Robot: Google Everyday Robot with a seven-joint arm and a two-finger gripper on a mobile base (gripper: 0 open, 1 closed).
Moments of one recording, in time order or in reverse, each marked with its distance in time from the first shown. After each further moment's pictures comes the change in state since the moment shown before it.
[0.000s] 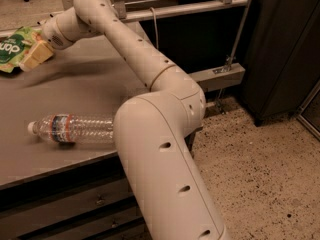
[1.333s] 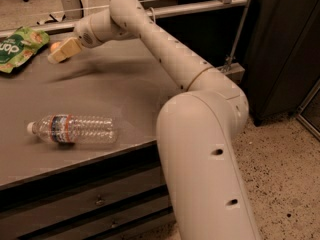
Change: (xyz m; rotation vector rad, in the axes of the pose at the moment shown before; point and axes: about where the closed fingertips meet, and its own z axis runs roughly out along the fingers) arm 0.034 -0.023 -0.078 0.126 -0.050 0.122
